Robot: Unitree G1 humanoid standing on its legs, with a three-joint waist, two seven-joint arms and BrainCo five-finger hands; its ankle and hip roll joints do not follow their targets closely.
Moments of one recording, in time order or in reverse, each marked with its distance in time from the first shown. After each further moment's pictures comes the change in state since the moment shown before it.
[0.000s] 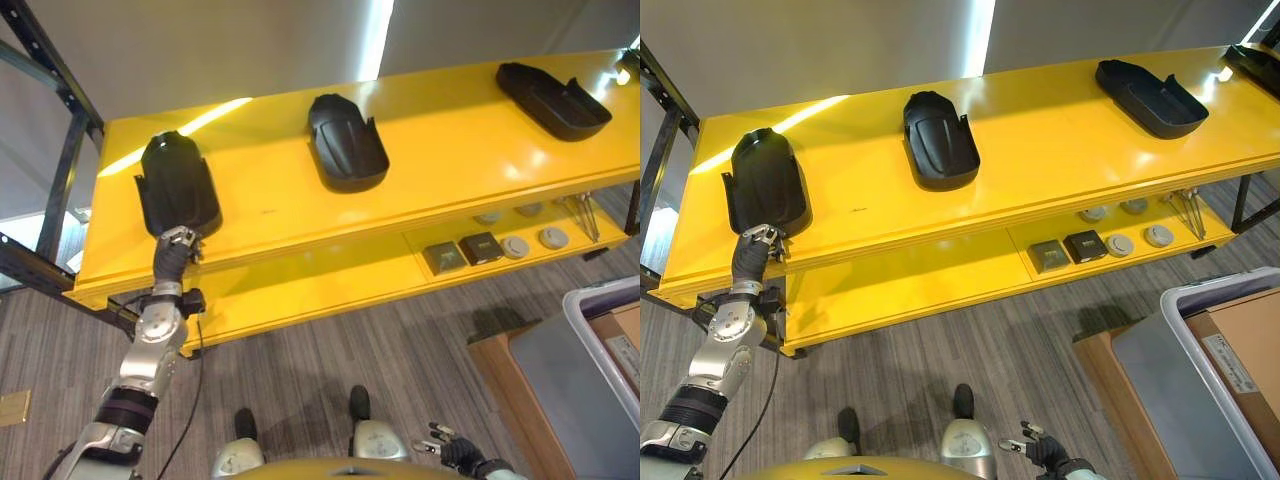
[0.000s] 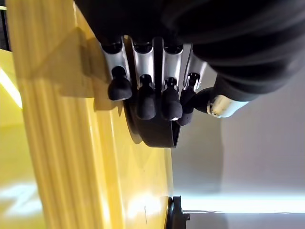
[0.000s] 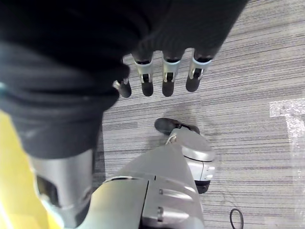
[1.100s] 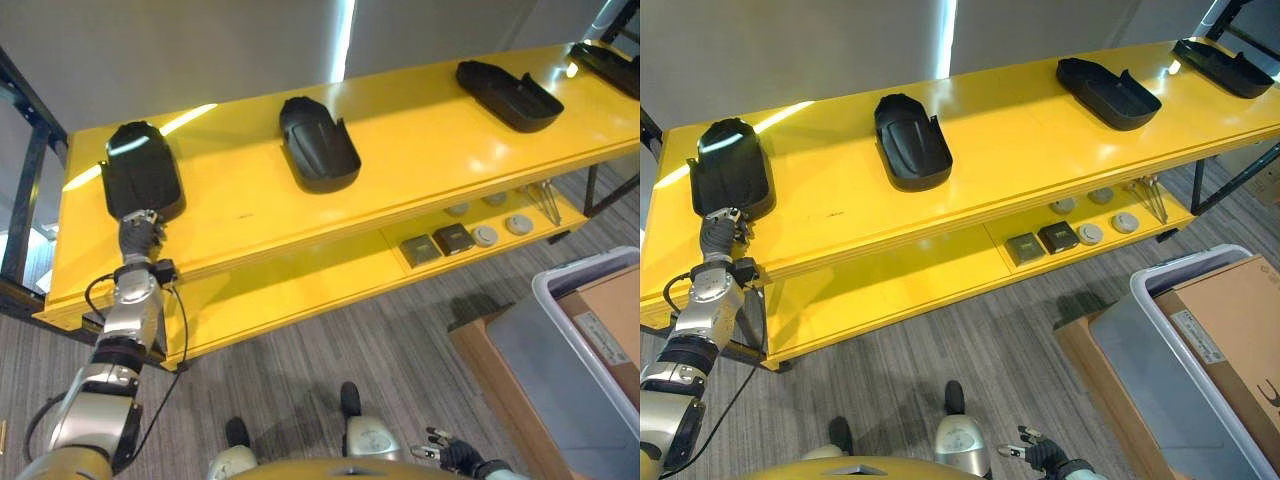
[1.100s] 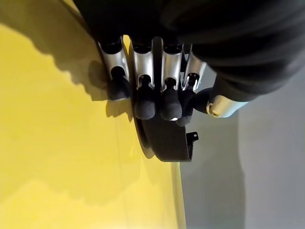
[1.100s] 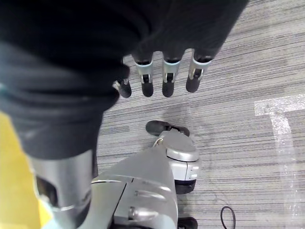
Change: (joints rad) left arm -0.298 0.066 0.056 0.470 -0.063 -0.024 0.000; right arm -0.020 -0.009 0.029 0.037 -0.020 -0.004 0.030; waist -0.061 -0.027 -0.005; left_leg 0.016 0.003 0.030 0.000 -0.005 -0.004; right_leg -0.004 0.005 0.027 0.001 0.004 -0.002
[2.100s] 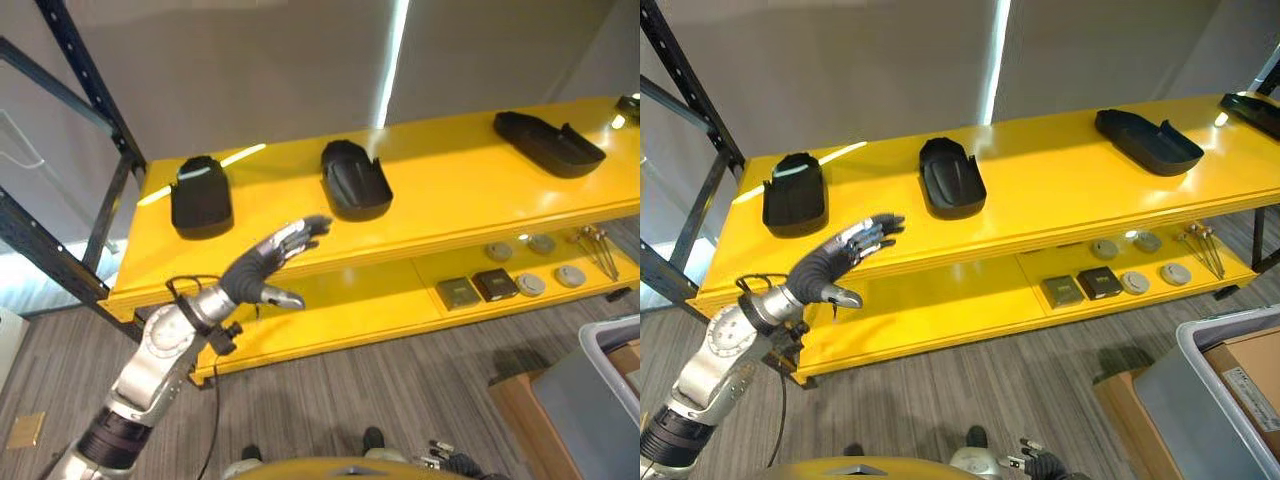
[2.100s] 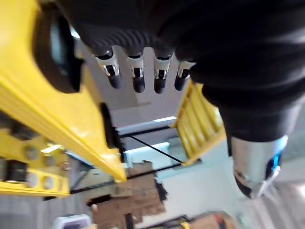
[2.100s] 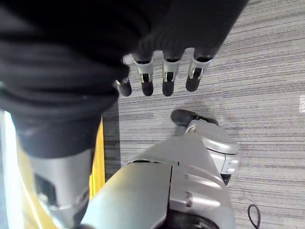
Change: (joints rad) left arm 0.440 0.031 -0.231 -0.909 0.024 0.084 -0.693; right arm 0.016 0.039 -0.057 0.063 -0.041 0.000 -0.010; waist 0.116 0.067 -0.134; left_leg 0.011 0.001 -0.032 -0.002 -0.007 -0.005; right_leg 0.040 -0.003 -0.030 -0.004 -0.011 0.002
